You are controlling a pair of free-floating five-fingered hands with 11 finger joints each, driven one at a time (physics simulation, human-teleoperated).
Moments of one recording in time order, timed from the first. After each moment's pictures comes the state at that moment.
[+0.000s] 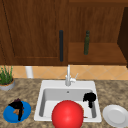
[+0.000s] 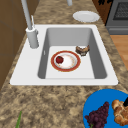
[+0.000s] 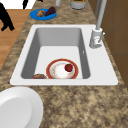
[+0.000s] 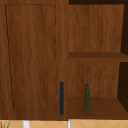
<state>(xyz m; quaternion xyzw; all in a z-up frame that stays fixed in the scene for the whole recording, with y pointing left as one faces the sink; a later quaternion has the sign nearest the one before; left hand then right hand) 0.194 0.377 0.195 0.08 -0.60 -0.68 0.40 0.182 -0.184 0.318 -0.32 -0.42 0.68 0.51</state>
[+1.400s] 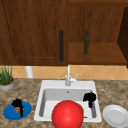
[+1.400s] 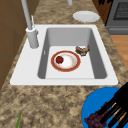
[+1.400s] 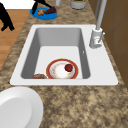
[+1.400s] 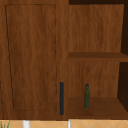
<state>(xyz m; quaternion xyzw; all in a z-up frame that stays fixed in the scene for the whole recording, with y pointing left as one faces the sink) 0.256 0.414 0.151 0.03 -0.70 -0.60 0.39 0.182 -0.184 0.318 -0.32 -0.42 0.68 0.51</state>
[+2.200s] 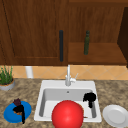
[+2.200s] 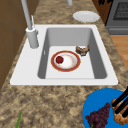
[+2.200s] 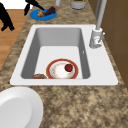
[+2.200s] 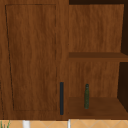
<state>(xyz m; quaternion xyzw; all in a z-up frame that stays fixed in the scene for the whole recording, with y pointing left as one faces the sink) 0.201 0.382 0.150 0.01 -0.69 -0.60 0.40 0.182 -0.184 0.318 -0.32 -0.42 0.68 0.51</state>
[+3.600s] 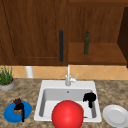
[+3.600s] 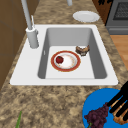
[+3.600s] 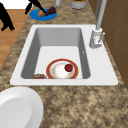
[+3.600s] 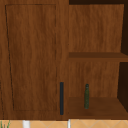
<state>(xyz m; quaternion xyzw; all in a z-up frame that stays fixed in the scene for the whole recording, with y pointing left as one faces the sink) 0.226 0.390 0.153 -0.07 -0.68 -0.59 0.43 0.182 -0.184 0.318 -0.32 -0.42 0.68 0.51</state>
